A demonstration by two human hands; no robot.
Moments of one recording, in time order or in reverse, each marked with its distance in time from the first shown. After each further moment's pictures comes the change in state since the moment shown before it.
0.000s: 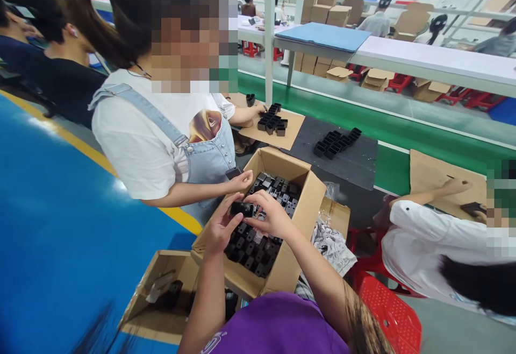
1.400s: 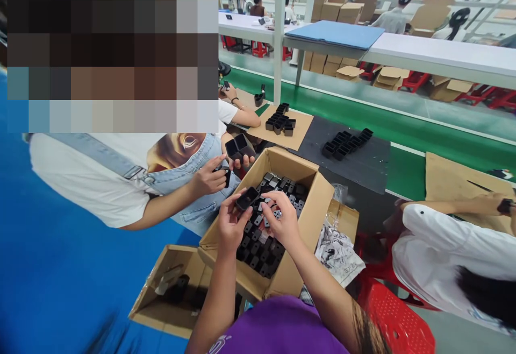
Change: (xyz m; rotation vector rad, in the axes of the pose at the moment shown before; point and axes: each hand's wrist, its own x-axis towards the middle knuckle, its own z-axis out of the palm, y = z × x) left_hand -0.002 -0.008 0.028 -0.036 0.226 -0.004; right_hand -0.012 -0.002 0.014 0.084 0.468 0.238
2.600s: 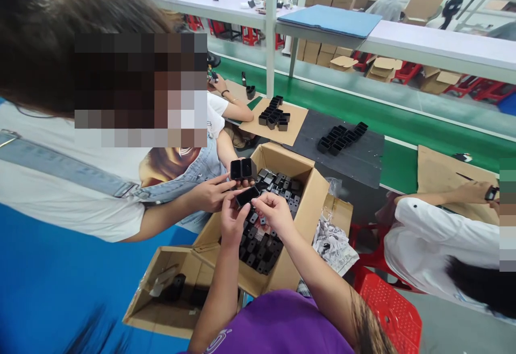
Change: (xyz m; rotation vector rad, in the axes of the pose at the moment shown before) left_hand 0.022 -0.004 0.010 -0.209 0.017 -0.111; right_hand 0.026 -0.015 0.019 0.392 -0.104 0.512
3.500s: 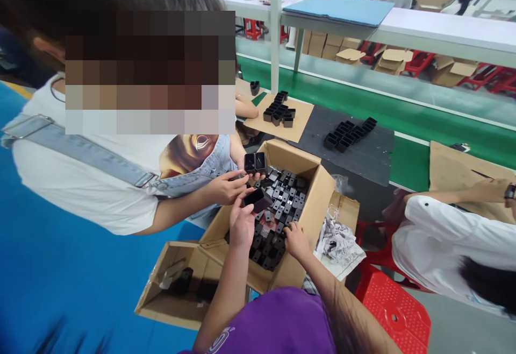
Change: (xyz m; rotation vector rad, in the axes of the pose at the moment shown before) left_hand -0.011 0.017 0.006 -0.247 0.114 -0.388; right_hand -0.034 0.175 -0.073 -1.096 -0.044 0.115
